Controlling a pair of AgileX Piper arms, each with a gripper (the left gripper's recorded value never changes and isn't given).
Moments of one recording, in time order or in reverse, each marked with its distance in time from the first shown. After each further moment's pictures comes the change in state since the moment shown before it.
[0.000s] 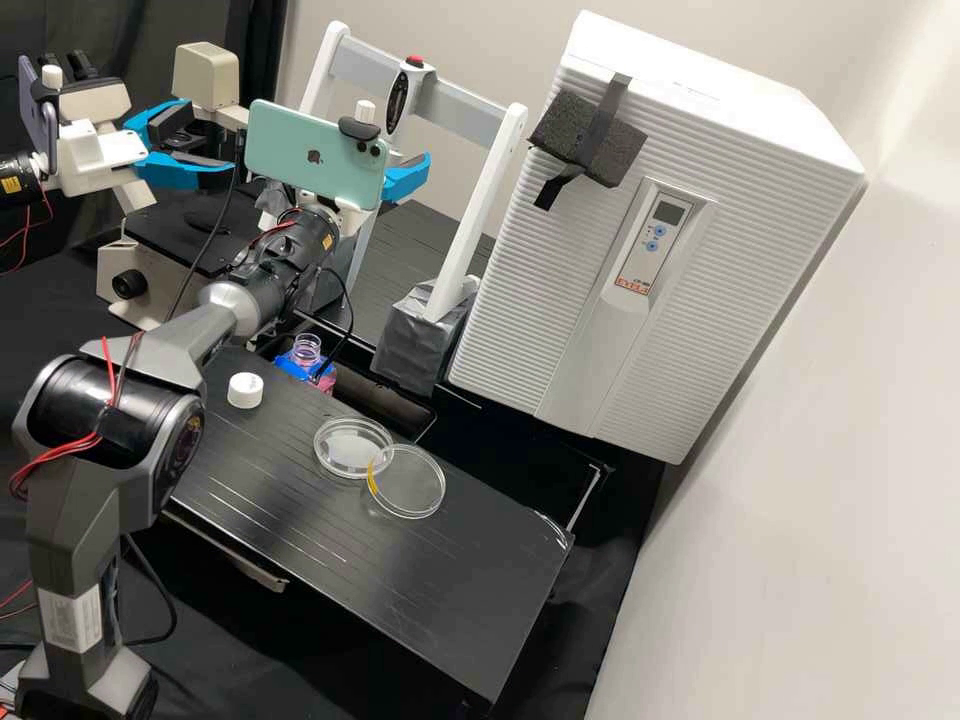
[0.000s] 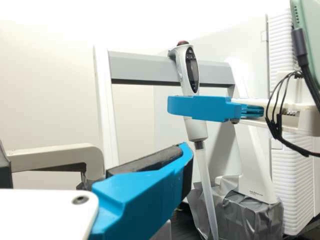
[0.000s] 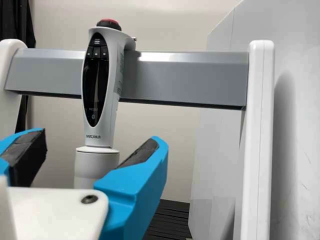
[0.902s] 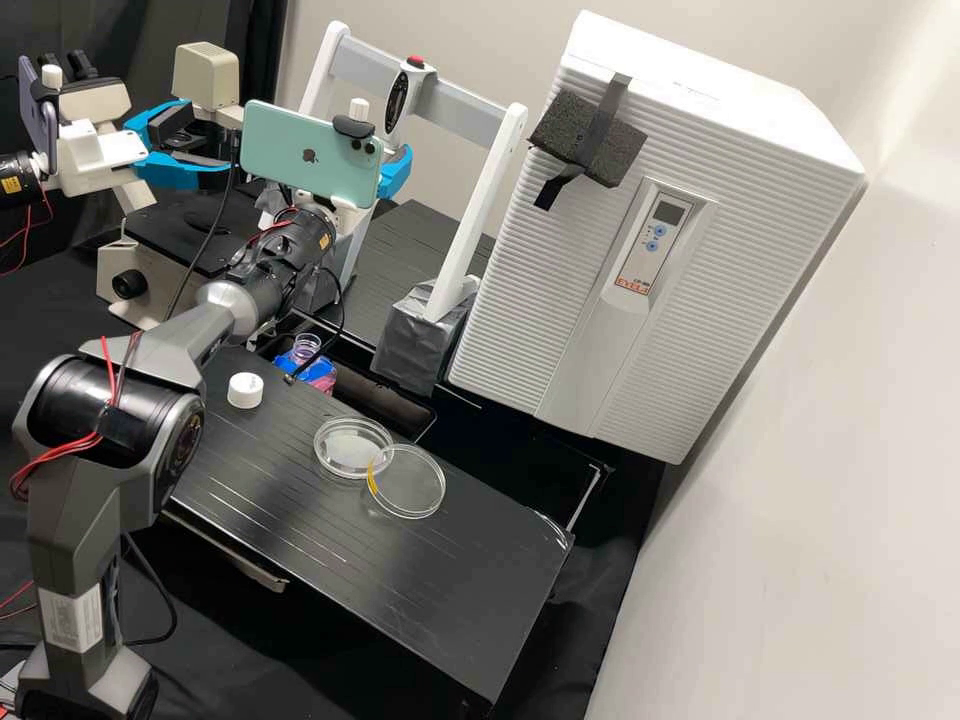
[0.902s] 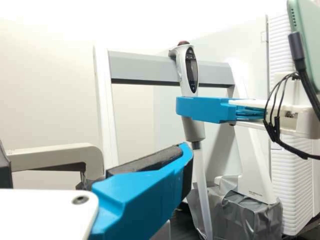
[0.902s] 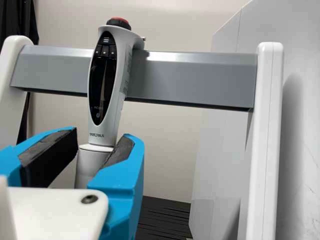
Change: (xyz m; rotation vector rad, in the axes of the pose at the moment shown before) left arm 0.000 0.000 0.000 -0.007 0.000 0.000; right arm 0.000 -0.003 -0.003 -0.023 0.005 -0.007
